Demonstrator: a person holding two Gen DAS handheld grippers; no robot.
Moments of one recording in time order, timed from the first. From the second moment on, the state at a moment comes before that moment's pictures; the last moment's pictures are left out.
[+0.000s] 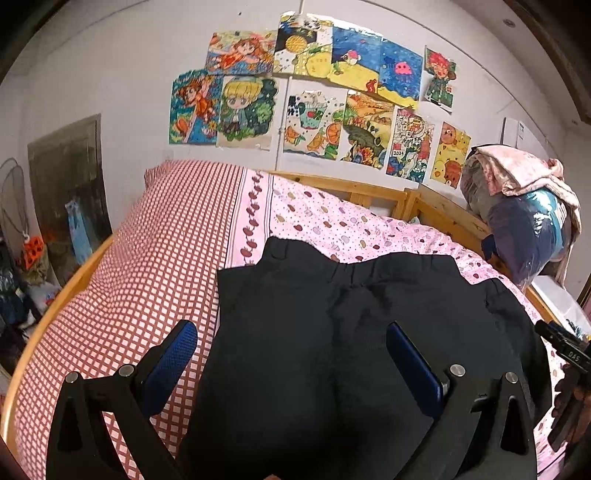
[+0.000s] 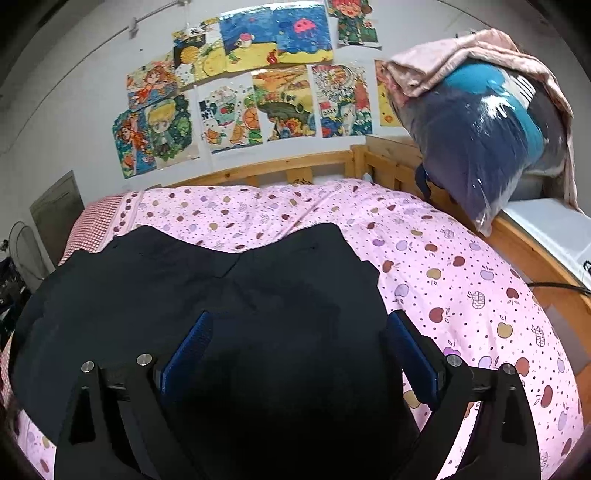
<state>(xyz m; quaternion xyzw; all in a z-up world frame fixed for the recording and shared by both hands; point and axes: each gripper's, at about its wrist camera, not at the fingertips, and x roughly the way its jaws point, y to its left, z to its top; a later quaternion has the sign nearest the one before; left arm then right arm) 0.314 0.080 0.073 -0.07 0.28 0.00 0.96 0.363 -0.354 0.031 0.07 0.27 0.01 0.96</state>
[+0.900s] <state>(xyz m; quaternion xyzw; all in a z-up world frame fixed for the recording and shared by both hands) 0.251 0.027 0.112 -0.01 0.20 -0.07 0.98 0.290 -0.323 0.067 0.03 0.22 0.06 0.97</state>
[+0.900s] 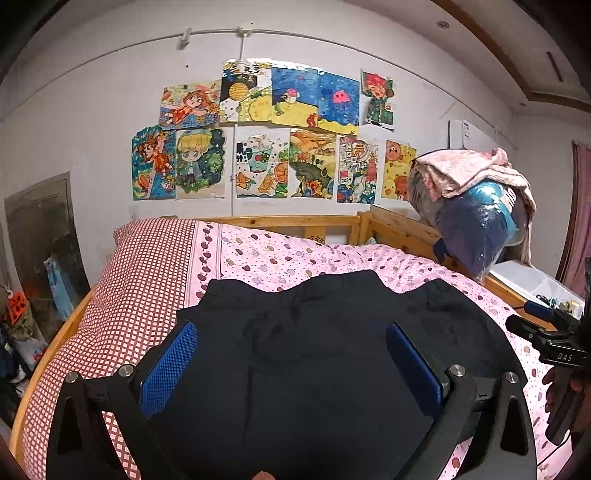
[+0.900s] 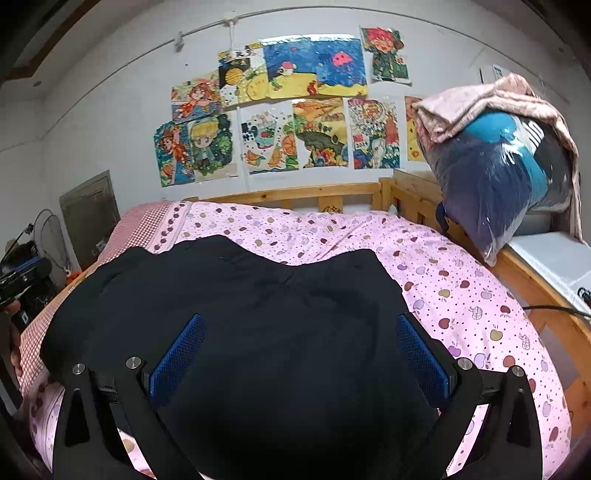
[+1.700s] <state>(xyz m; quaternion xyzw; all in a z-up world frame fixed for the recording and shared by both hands) 0.181 0.003 0.129 0.01 0.17 -0.09 0.98 0.212 -0.295 0.087 0.03 0.18 0.11 0.98</state>
